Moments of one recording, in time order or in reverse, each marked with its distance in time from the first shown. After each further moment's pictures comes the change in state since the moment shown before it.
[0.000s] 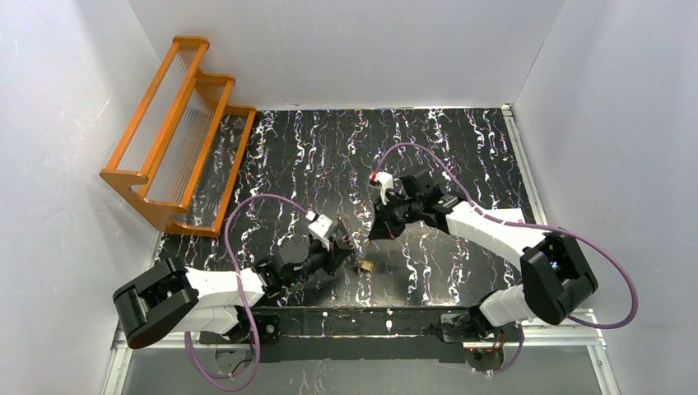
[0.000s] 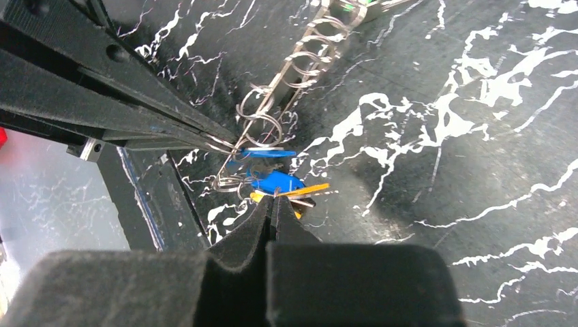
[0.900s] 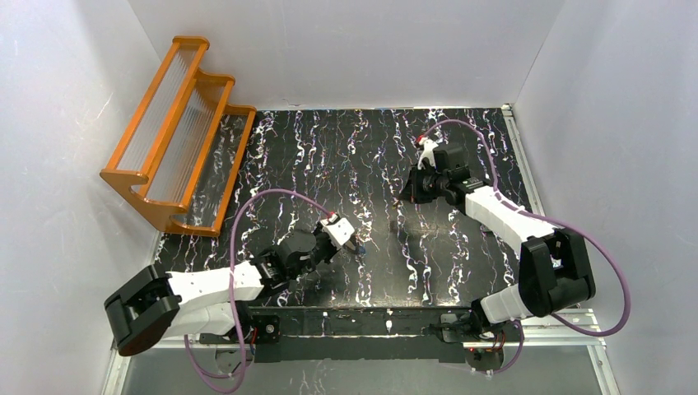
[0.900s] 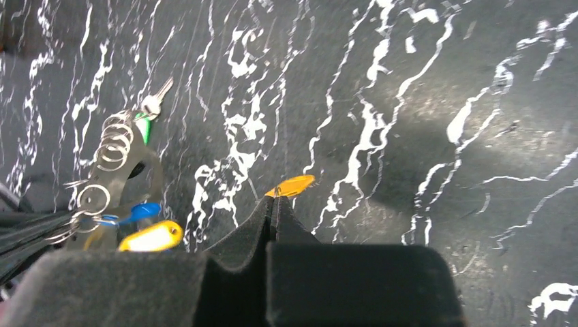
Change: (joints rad) left arm 0.000 -0.094 0.166 -0.325 -0.130 0.584; right arm -0.274 0.033 0.077 0.026 0.282 0.206
